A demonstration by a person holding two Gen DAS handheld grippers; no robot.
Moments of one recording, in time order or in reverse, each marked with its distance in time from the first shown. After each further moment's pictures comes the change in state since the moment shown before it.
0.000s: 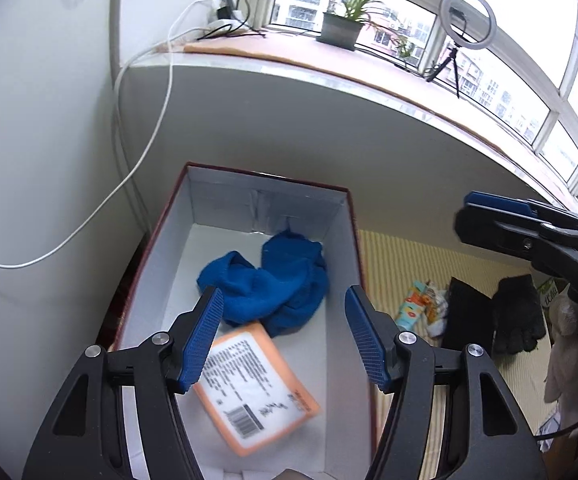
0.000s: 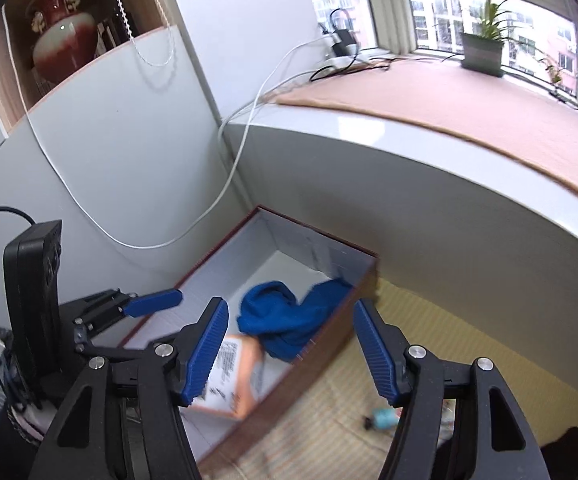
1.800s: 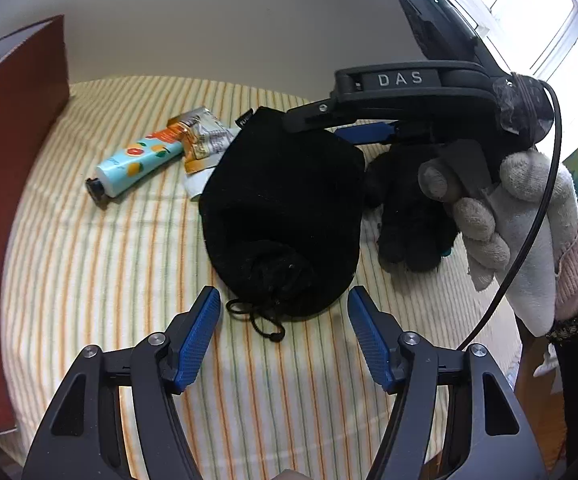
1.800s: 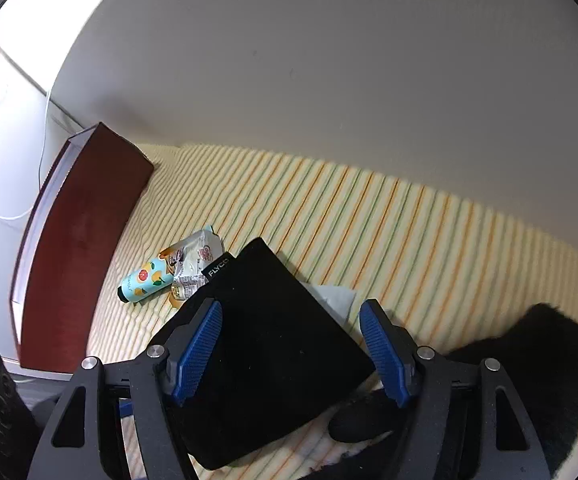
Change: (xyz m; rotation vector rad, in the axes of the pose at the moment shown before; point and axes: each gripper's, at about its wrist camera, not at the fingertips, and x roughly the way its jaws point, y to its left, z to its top) left arm 0.105 -0.203 -0.128 0.103 0.253 -0.293; right arm 0.039 -0.219 -0.142 0.347 0.309 -0.069
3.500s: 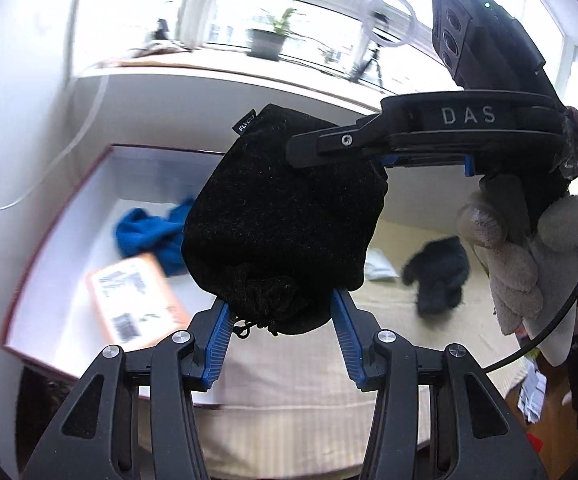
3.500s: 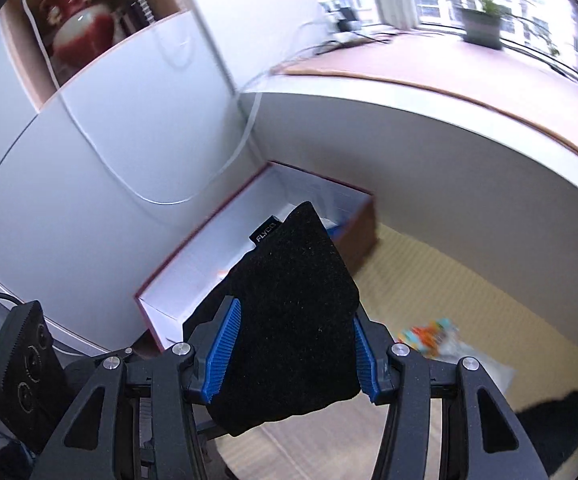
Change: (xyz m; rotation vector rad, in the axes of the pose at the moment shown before) left arm -0.187 0.082 -0.013 -0.013 -0.341 0.155; right arm -0.080 0.241 0.002 -0.369 -0.182 0.145
